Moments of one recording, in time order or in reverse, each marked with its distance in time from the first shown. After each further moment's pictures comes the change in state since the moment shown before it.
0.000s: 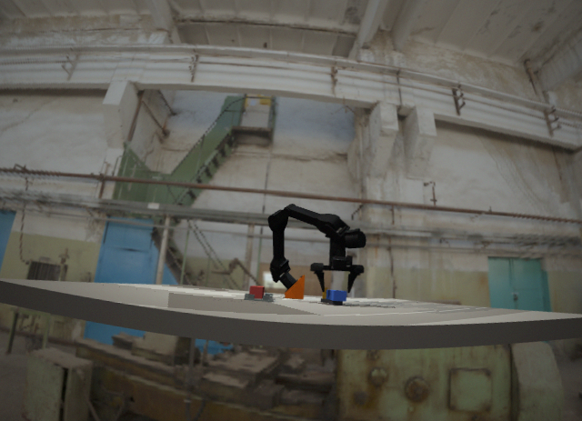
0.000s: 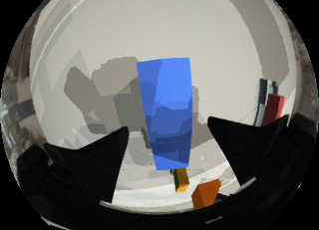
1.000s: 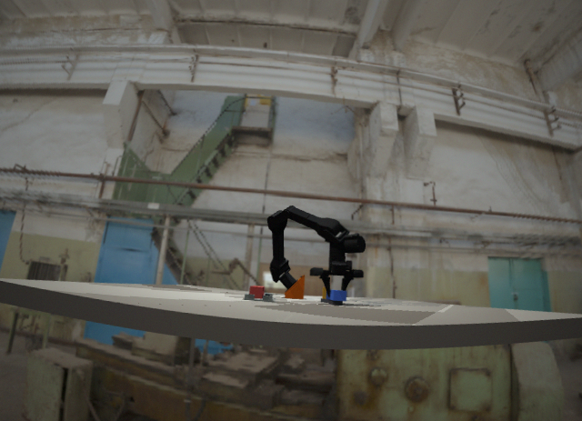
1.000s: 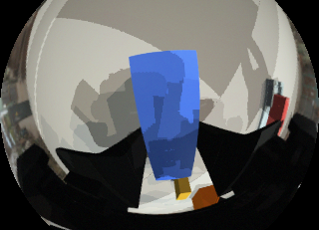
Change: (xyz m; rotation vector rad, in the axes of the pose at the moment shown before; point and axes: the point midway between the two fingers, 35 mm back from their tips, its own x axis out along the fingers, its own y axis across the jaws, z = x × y) arm 0.016 -0.001 -0.001 0.001 -0.001 -0.002
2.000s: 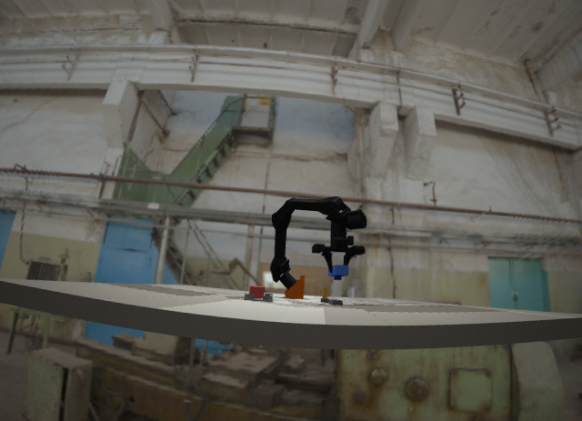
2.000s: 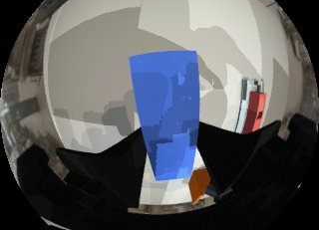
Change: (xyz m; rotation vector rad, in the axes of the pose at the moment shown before) arm -0.085 0.003 0.005 -0.007 -0.006 0.016
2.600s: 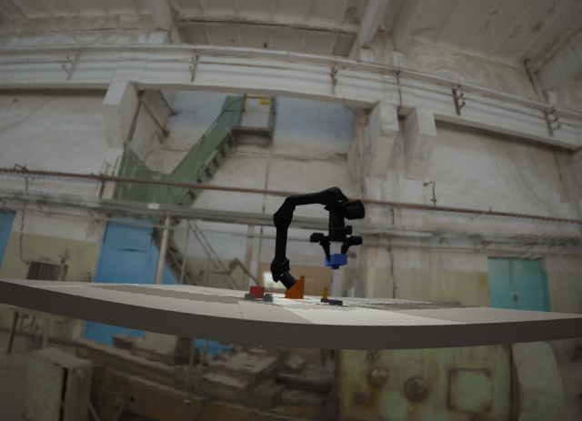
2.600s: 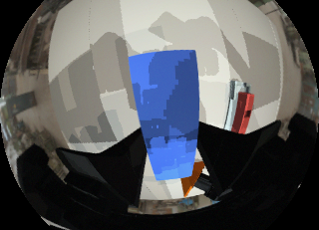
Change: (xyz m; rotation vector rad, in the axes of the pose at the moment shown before) arm -0.039 -0.008 -0.003 -0.051 0.008 -0.011
